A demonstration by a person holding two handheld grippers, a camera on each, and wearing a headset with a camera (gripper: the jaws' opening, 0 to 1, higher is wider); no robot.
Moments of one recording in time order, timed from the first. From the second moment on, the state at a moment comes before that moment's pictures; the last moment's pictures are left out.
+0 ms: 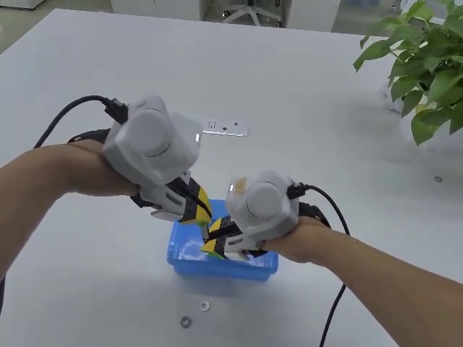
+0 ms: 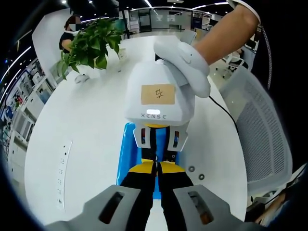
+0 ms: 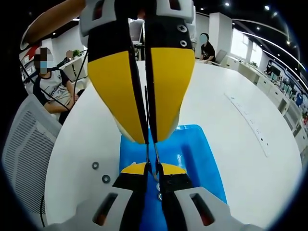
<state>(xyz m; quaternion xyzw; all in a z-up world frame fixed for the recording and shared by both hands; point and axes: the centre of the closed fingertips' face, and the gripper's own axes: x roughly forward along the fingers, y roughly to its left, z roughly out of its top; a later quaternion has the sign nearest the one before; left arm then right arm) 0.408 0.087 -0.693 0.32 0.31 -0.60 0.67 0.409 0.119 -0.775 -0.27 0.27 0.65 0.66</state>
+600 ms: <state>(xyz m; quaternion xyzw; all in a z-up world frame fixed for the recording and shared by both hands) 0.386 0.079 -0.666 0.33 0.30 -0.60 0.67 0.393 0.111 -0.747 -0.28 0.25 0.64 0.67</state>
